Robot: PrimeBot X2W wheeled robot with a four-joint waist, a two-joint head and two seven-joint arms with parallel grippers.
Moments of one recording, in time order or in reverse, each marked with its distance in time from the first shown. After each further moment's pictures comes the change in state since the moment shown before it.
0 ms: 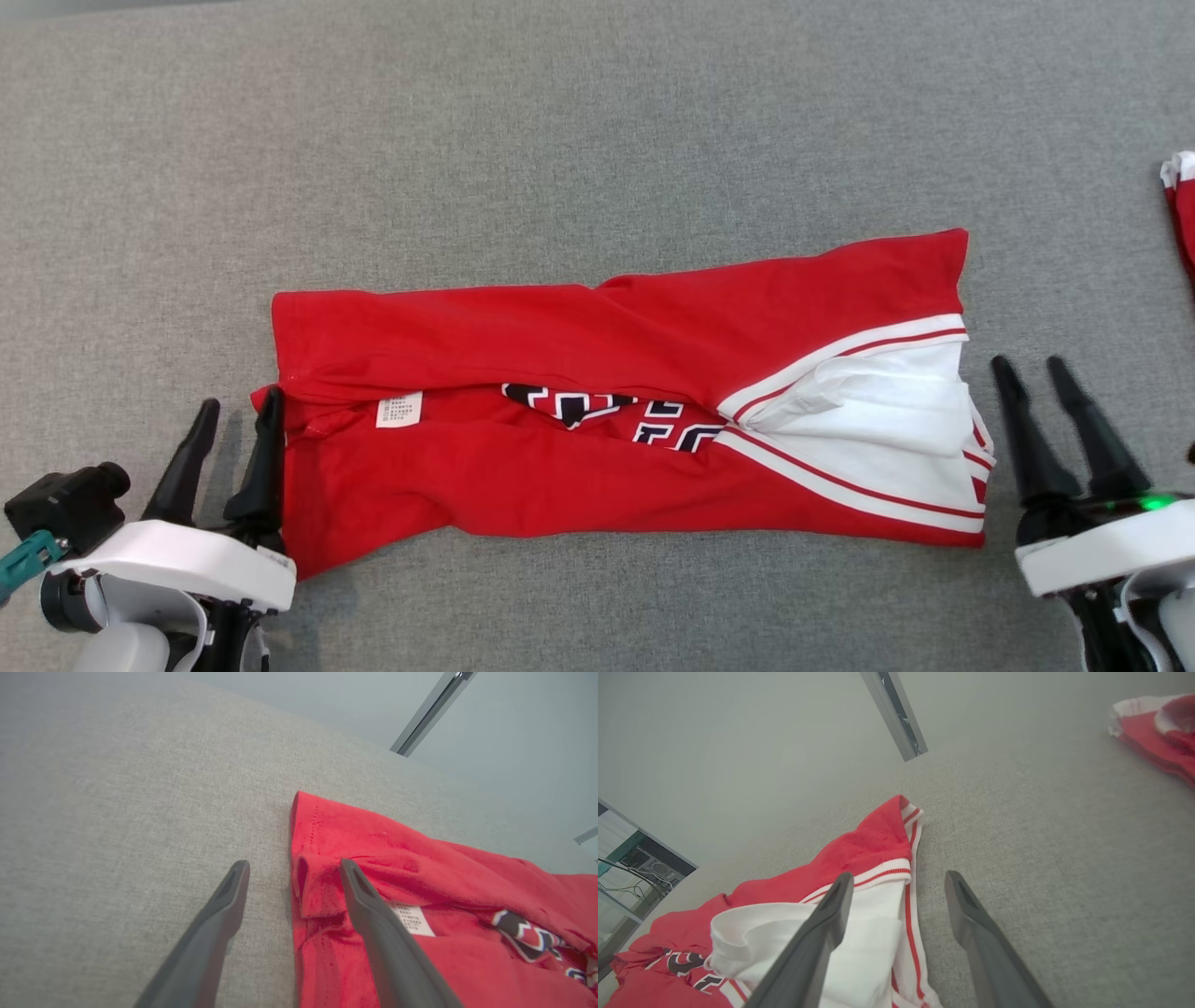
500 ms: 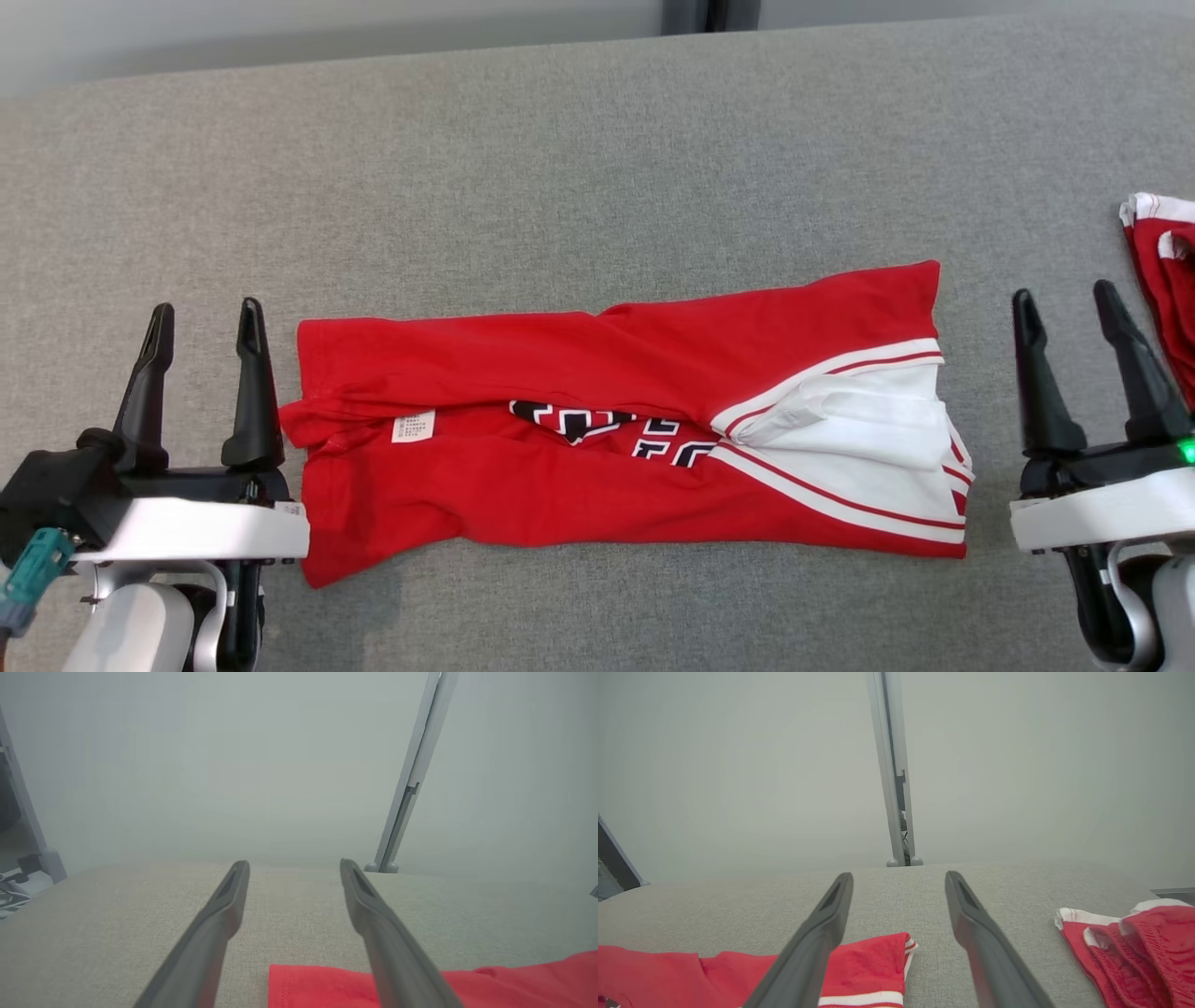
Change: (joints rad) left arm -0.041 -0.066 0.057 -0.141 0.315 0.121 -0.137; right arm -0.036 0.174 -0.230 -0.113 -0.497 0.000 0.035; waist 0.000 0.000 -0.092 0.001
